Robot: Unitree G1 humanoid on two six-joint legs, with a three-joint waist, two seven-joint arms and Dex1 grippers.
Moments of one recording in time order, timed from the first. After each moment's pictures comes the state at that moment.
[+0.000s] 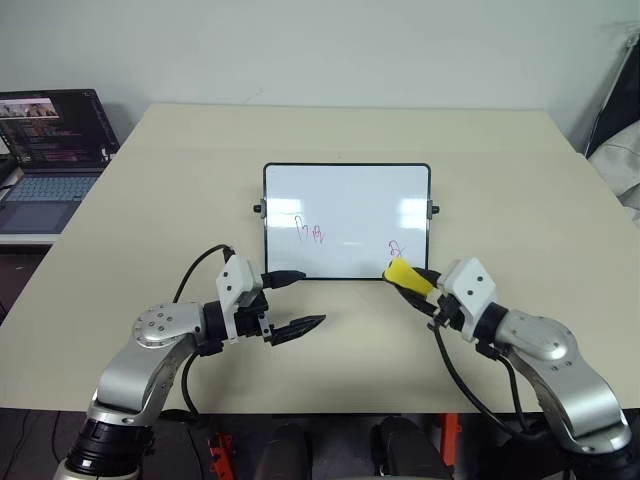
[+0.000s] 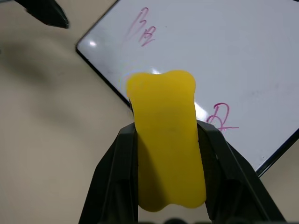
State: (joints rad) left arm -0.11 0.63 -0.03 -0.30 -0.45 0.33 -1.00; right arm -0.14 -0.52 0.15 -0.51 0.08 0.50 0.53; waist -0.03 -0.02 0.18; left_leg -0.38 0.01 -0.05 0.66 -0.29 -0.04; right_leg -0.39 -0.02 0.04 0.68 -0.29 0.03
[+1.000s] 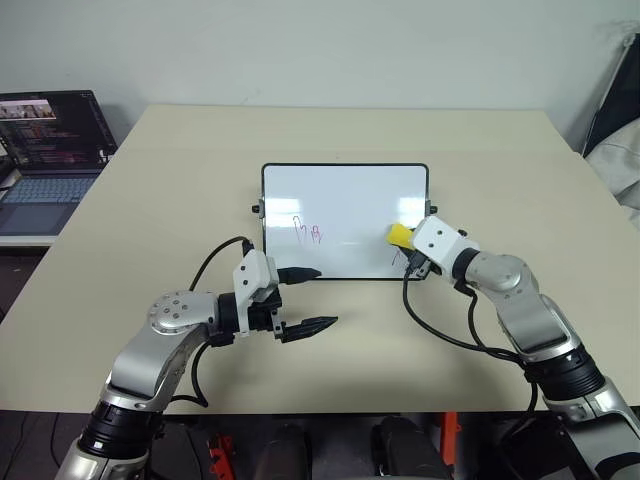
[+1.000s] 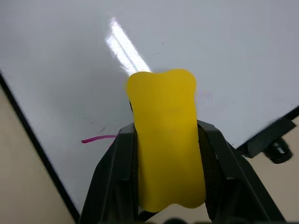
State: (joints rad) left arm -0.20 0.63 -0.08 -0.29 -0.44 0.36 -1.01; right arm -0.46 -0.55 0.28 -0.15 -0.16 0.47 0.60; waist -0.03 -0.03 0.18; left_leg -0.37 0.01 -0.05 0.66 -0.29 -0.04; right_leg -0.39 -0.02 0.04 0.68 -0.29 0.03
